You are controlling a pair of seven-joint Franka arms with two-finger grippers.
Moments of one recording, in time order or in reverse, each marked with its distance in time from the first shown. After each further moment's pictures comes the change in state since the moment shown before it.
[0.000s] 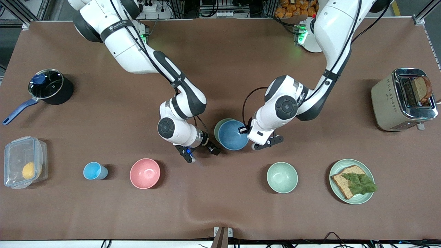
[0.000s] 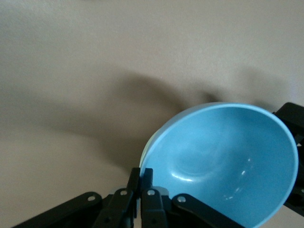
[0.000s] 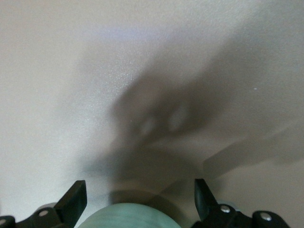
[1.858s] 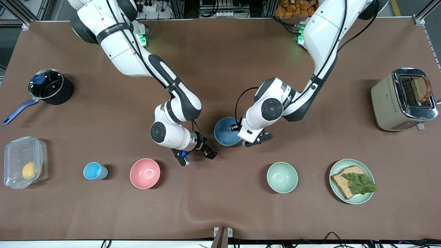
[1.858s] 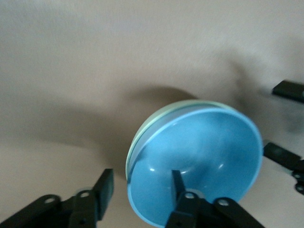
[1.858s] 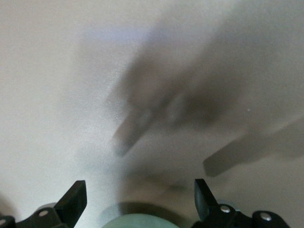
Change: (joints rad) left arm -0.044 0.051 0.010 0.019 0.000 0.021 -0.043; right arm -0.034 0.006 -0.001 0.002 0.075 0.003 -0.036
